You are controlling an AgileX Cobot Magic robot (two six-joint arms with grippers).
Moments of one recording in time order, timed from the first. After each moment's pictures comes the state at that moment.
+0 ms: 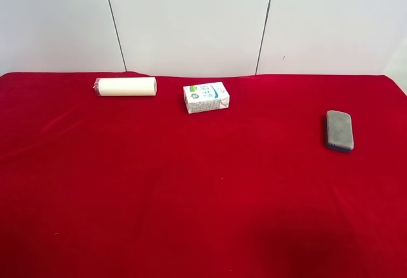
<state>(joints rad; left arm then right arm) -0.04 -0.01 -0.51 0.04 1.06 -0.14 0.01 0.00 -0.48 -0.02 1.06 0.03</state>
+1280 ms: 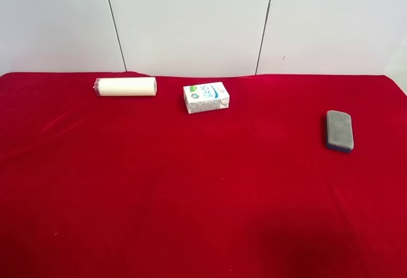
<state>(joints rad) -0.04 -0.01 -0.51 0.04 1.06 -0.14 0.01 0.00 -0.48 -0.03 1.06 0.03</state>
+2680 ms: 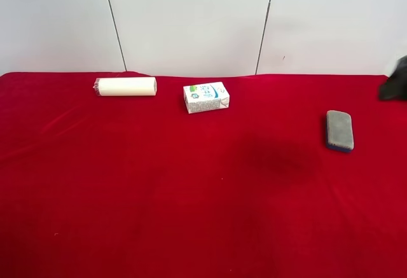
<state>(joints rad) -0.04 -0.01 -0.51 0.04 1.06 -0.14 0.01 1.00 -0.75 -0.09 0.72 0.09</state>
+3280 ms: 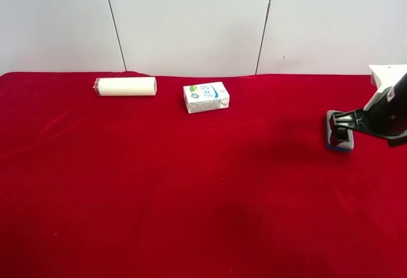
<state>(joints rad) -0.04 -0.01 -0.51 0.04 1.06 -0.14 0.01 1.57 -0.75 -0.30 0.50 0.34</state>
